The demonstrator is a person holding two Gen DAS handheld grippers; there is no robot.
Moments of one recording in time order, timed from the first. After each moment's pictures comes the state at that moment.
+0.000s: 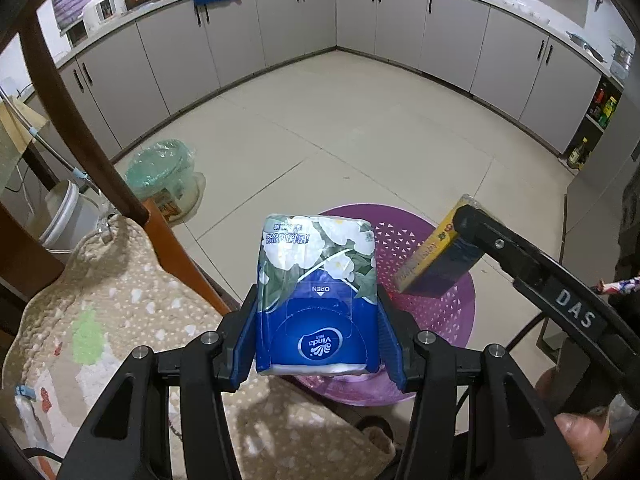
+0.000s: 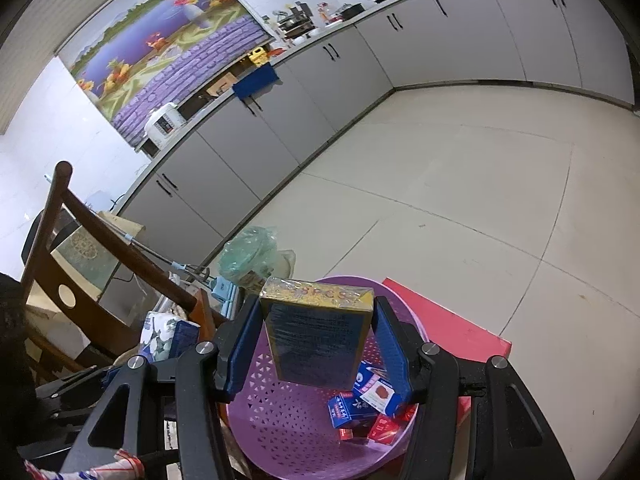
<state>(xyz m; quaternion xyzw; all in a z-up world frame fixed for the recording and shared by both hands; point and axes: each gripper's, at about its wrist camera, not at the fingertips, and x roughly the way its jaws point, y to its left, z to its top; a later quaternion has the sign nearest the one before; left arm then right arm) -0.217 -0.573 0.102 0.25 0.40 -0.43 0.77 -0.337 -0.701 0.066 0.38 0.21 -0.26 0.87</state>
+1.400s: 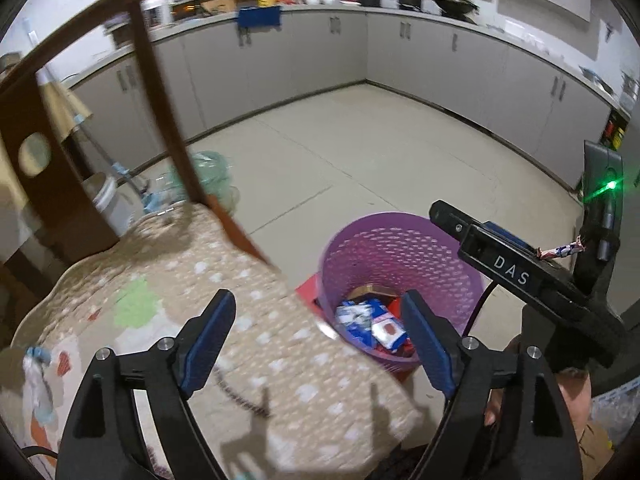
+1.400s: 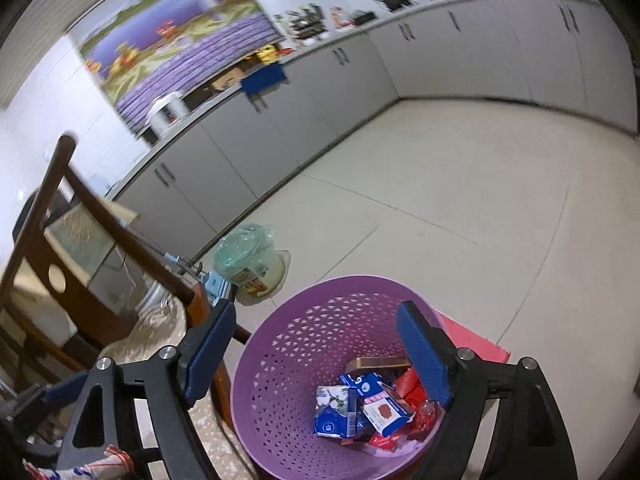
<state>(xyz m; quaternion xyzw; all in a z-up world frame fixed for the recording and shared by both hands) -0.217 -0.482 0.144 0.20 0.36 -0.40 0.82 -0.310 -0.668 0.083 0.32 0.22 -0.27 0.88</state>
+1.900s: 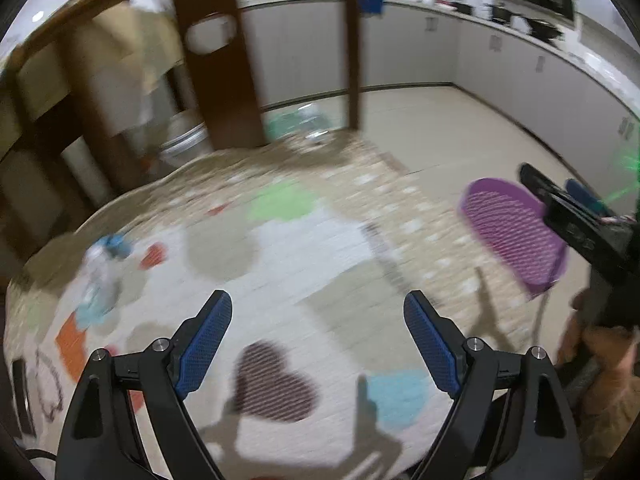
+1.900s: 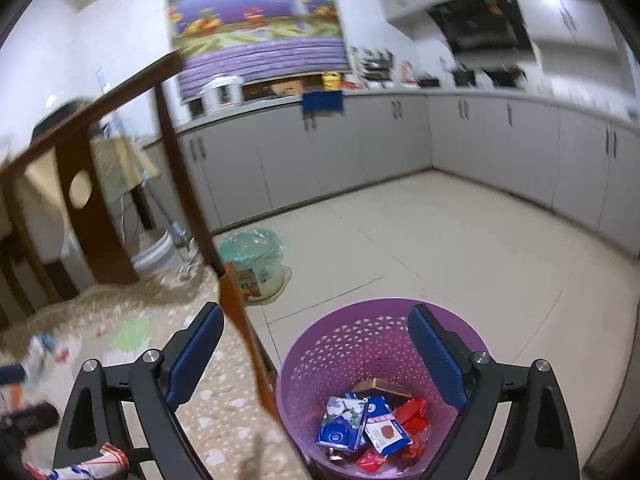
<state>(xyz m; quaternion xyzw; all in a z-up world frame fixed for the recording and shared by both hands) -0.180 -0.323 0.124 0.16 0.40 -0.26 0.86 -0.270 -0.557 0.100 0.13 0.22 -0.26 0.93</state>
